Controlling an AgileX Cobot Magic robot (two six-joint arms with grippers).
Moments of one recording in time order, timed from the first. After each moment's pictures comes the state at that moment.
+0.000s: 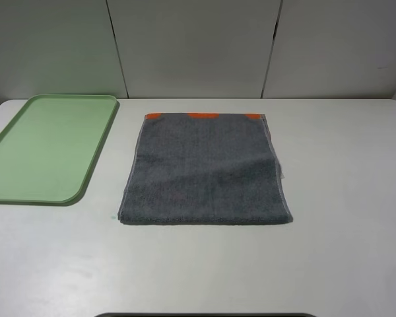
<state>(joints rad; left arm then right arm) -0.02 0.00 -0.49 -0.13 1.07 0.22 -0.12 -0.01 -0.49 0.02 1.02 0.02</state>
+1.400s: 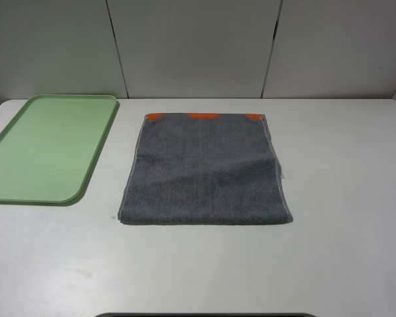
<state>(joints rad) -0.07 0.23 -0.55 -0.13 1.07 0.29 0.04 0.30 -0.54 0.17 1.01 -0.09</state>
